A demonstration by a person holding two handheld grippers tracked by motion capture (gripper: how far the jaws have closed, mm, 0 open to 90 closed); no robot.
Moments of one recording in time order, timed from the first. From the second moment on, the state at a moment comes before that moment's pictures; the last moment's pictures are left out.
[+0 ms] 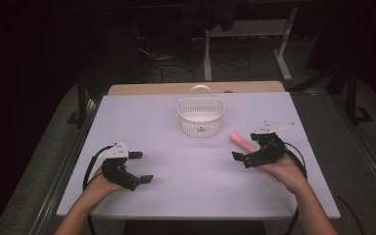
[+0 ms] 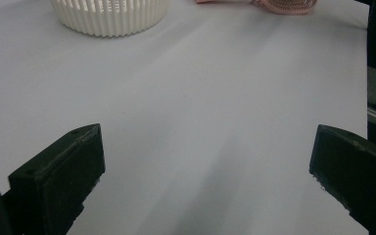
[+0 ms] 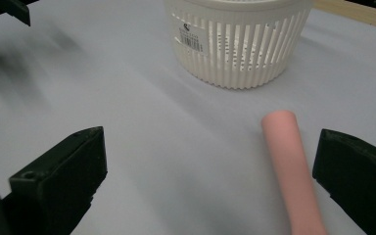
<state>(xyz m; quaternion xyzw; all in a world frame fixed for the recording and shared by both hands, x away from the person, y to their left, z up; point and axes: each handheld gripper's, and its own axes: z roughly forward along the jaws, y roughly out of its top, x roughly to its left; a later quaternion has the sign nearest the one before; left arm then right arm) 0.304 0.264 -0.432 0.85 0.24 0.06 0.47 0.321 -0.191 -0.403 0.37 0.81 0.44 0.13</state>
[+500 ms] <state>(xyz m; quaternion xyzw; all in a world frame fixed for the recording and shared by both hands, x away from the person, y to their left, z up) 0.304 0.265 -0.432 0.85 0.24 0.06 0.47 0.340 -0.187 -0.398 0.38 0.81 0.42 0.14</state>
